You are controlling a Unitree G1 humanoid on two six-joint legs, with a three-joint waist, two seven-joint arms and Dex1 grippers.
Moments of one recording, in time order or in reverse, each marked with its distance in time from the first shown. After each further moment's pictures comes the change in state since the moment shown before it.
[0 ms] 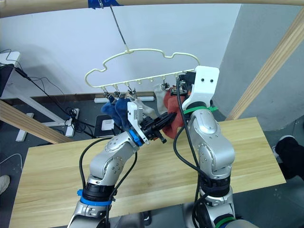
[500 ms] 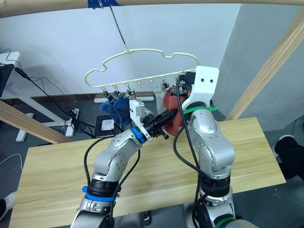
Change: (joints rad) left arm -0.044 -0.040 0.010 0.073 0.002 -0.017 0.021; right arm 0.000 0.000 0.001 0.000 0.001 0.004 0.001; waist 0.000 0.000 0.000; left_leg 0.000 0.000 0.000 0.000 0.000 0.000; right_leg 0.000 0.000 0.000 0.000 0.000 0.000
